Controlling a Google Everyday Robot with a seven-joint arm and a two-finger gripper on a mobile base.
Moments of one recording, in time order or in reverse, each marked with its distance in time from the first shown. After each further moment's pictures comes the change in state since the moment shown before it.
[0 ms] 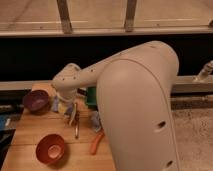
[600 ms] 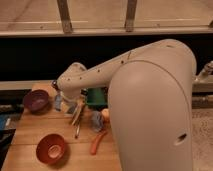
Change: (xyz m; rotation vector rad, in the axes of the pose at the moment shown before) arm 0.008 -0.007 -0.021 0.036 -0.043 0.039
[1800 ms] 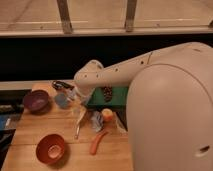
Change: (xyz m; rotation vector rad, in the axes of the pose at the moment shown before) arm 0.040 -0.052 -0.015 0.040 -0.033 0.168
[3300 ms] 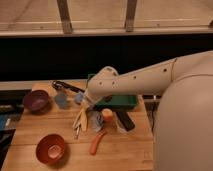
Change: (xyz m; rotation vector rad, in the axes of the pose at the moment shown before) arm 0.038 -0.009 -0.017 0.008 -0.061 -0.015
